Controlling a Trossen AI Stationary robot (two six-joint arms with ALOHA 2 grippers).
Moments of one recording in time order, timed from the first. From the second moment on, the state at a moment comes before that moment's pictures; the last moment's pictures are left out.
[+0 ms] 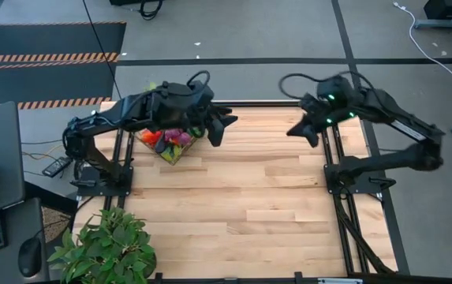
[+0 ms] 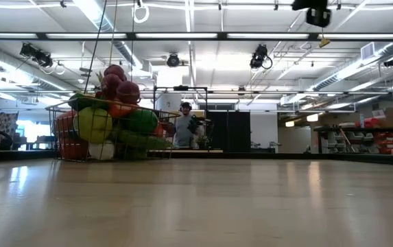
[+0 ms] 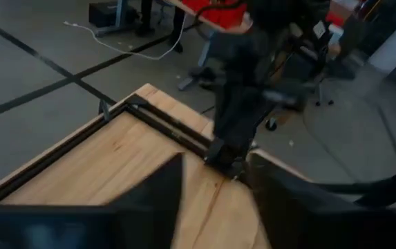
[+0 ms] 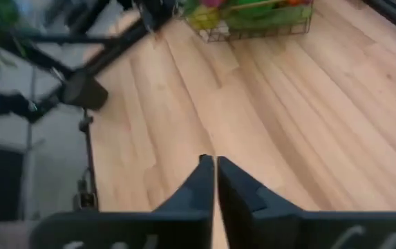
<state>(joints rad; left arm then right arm) 0.03 1.62 2.06 -0.75 -0.27 -0.48 -0.41 1.04 1.37 -1.07 -0.39 0.31</state>
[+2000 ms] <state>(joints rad) -0.11 0.36 0.38 -0.11 -0.39 -0.75 -0.42 0.00 0.66 -0.74 -0.04 0.90</state>
